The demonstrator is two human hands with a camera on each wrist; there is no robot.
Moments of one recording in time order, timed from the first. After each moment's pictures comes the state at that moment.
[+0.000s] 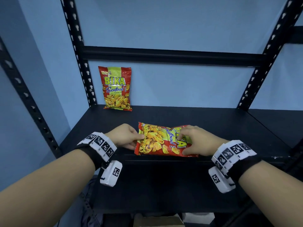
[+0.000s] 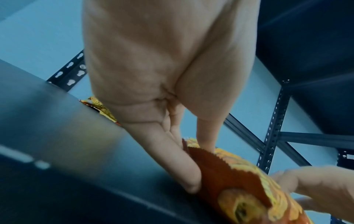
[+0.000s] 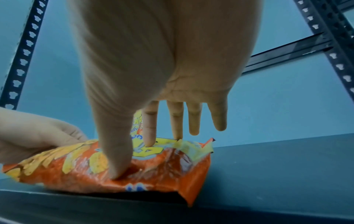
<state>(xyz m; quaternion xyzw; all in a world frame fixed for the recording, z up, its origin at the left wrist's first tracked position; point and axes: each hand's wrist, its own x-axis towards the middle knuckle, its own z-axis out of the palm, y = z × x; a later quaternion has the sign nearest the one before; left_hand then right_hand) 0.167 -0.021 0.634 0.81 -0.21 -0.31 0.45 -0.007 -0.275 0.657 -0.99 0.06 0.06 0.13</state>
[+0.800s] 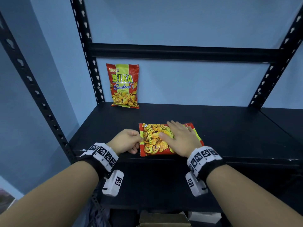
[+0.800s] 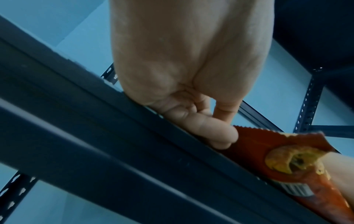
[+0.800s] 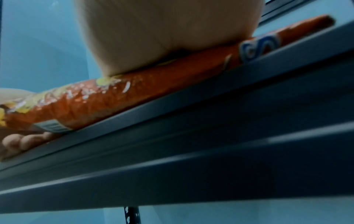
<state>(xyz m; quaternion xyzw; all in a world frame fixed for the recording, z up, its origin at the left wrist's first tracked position) 0.164 0.001 0.606 0.83 -0.21 -0.25 0.46 0.048 -0.219 0.607 -0.98 0.13 -0.04 0.12</state>
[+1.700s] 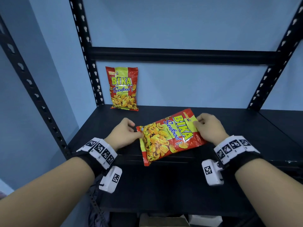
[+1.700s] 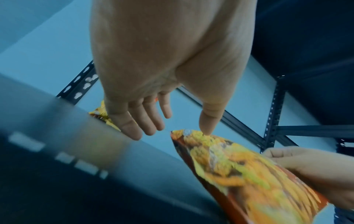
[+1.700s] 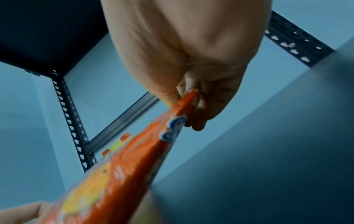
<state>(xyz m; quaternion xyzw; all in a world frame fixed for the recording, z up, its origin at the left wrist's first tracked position) 0.159 0.000 0.641 0.87 -0.18 -0.13 0.43 0.031 -0.303 0.643 -0.90 0.26 -0.19 0.31</state>
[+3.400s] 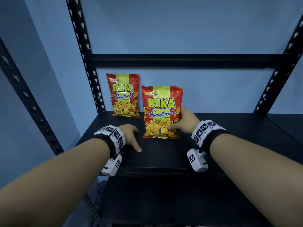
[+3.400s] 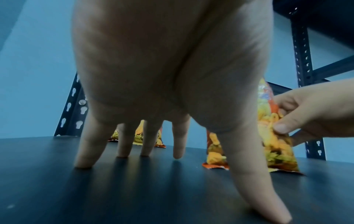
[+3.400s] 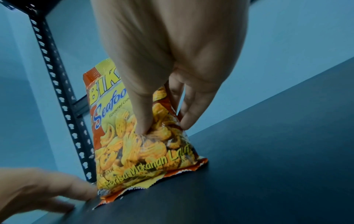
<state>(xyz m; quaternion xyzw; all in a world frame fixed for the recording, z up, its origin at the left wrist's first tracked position) 0.238 -0.026 0.655 0.93 -0.26 -0.23 0.09 0.144 -0.291 0.640 -0.89 0.13 -0.11 0.42</state>
